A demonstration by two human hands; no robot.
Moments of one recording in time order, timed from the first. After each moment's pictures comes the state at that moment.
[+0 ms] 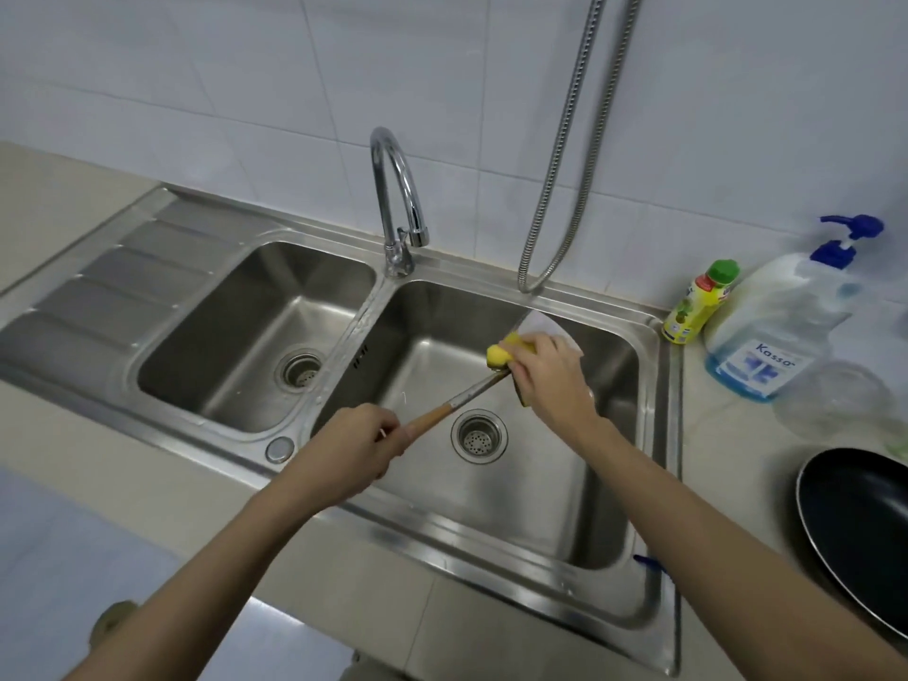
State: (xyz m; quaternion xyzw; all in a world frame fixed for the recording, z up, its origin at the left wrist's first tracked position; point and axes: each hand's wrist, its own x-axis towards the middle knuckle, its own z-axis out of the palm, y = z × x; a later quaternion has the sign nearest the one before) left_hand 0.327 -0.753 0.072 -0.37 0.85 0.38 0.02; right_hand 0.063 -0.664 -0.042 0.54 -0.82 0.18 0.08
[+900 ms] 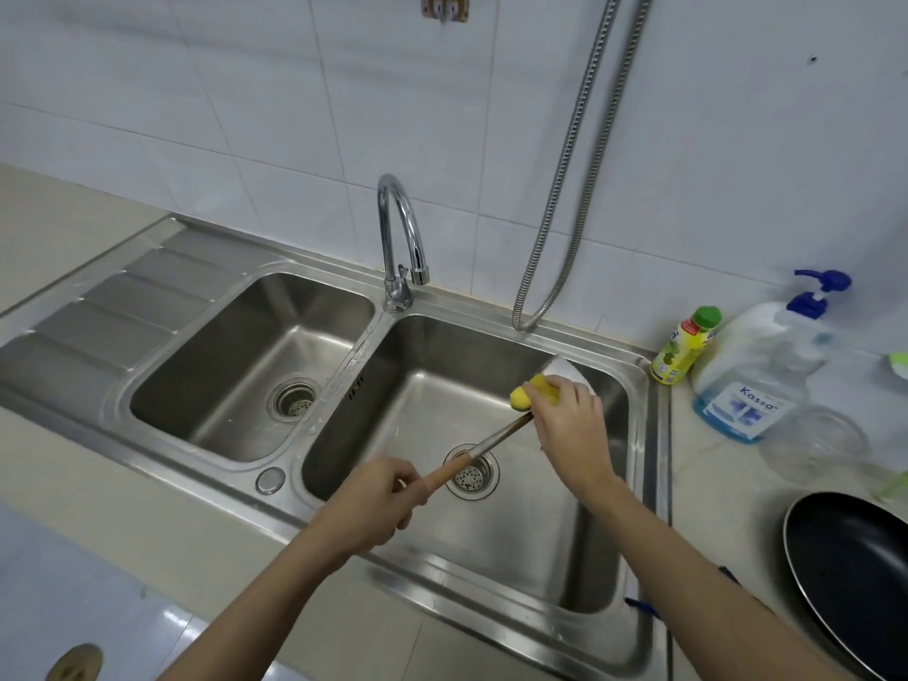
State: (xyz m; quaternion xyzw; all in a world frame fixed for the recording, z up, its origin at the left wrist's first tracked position) left_hand 0.318 -0.733 0.047 -0.40 0.77 0.49 0.04; right_hand 0.062 -0.636 -0.040 0.50 -0.84 0.11 0.18
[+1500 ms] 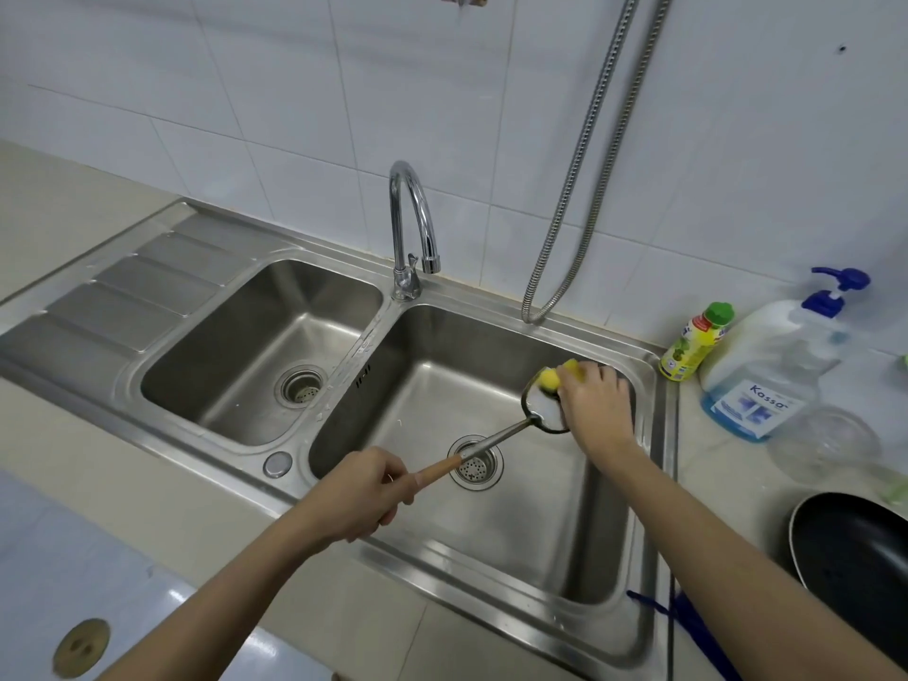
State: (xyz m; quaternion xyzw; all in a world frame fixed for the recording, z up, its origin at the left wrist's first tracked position) left_hand 0.337 -0.740 0.055 -0.39 0.78 0.49 0.07; right_hand 0.027 -0.642 -0.040 0.46 -0.88 0.00 0.15
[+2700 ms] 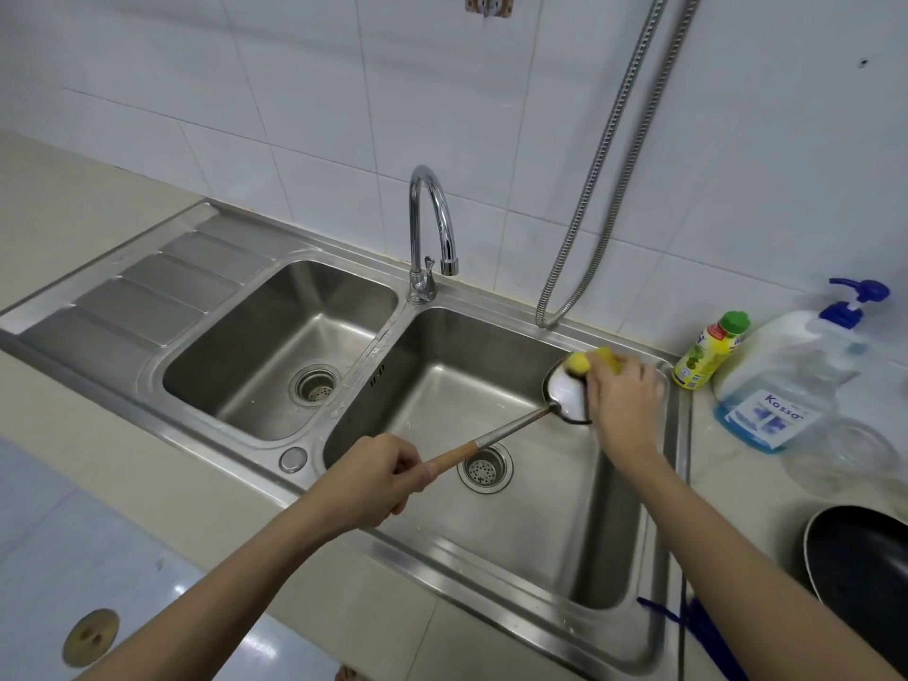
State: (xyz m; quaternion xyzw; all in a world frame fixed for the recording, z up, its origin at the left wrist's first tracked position) left_hand 0.340 -0.743 0.063 -0.37 0.82 0.43 0.03; right_hand 0.033 -0.638 -0.014 0.39 -0.89 0.12 0.18
